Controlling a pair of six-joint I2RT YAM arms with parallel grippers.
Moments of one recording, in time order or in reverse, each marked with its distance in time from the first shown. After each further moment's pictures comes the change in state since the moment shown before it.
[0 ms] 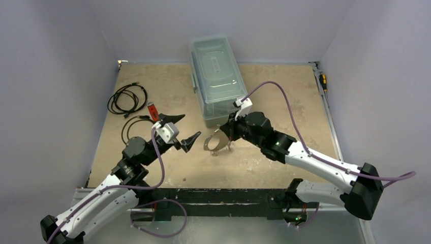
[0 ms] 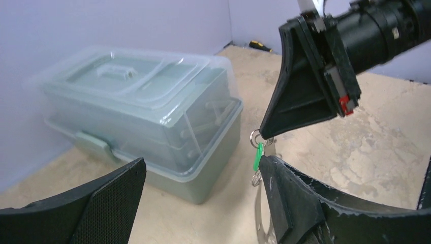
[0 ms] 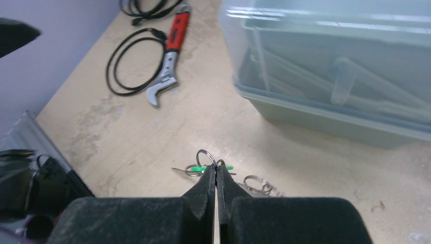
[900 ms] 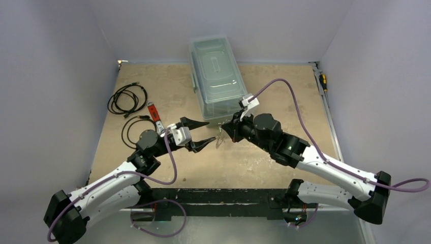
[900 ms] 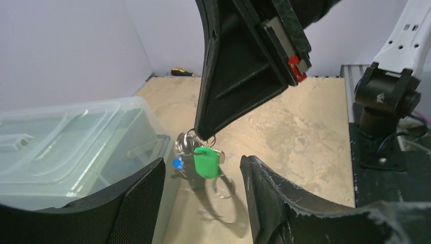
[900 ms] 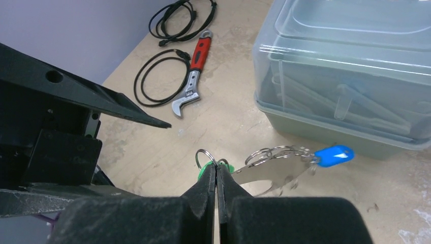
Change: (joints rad) left arm -0.023 0.243 -0.016 0.339 0.380 0.046; right arm 0.081 -0.142 0.121 -0.159 0.041 -0.035
